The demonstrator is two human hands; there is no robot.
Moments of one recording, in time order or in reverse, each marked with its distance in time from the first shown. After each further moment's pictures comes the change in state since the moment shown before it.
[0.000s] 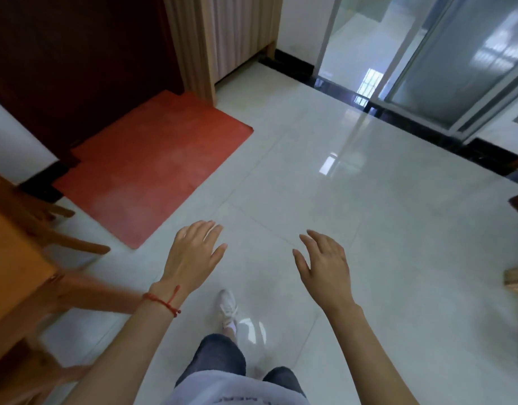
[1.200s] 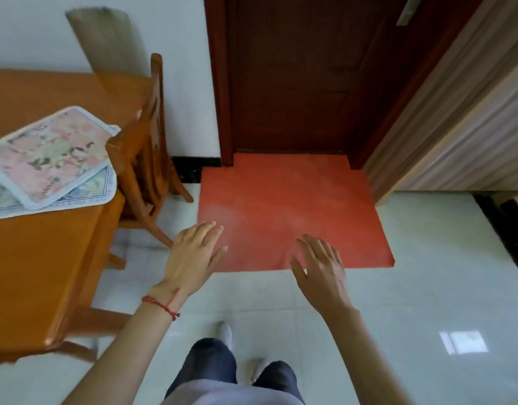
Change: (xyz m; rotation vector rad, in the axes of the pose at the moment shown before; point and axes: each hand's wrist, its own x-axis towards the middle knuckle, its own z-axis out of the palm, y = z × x) left_hand 0.233 -0.278 -0.047 0.073 0.172 -0.915; right_hand 0.517 -0.212 0.170 0.306 -0.199 -0.943
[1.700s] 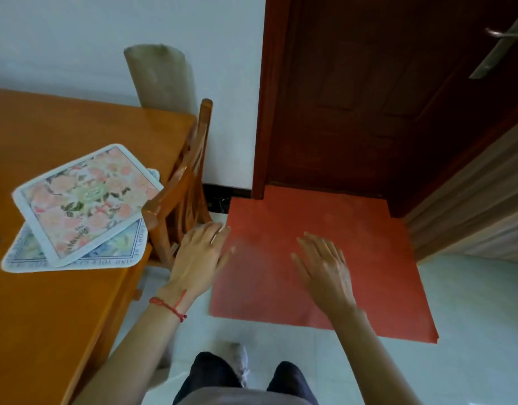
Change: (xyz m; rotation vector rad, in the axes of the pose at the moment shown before) left_hand 0.140 -0.118 -0.028 0.105 0.072 -0.126; right_hand 0.211 -0.035 0.073 0.050 -0.057 -0.104
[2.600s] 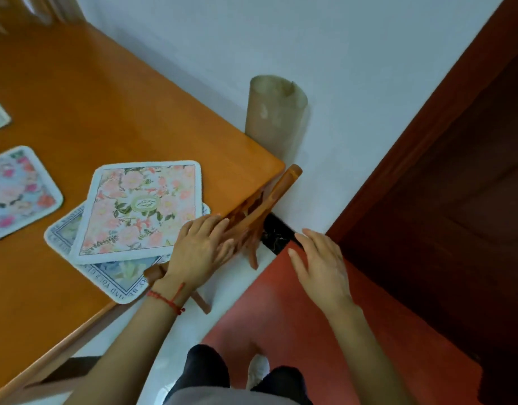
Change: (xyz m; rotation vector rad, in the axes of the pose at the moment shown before) left_hand 0.170 -0.097 0.005 0.039 0.083 -0.651; right_hand 0.326 -0.009 0.091 0.131 -0.182 -0.575
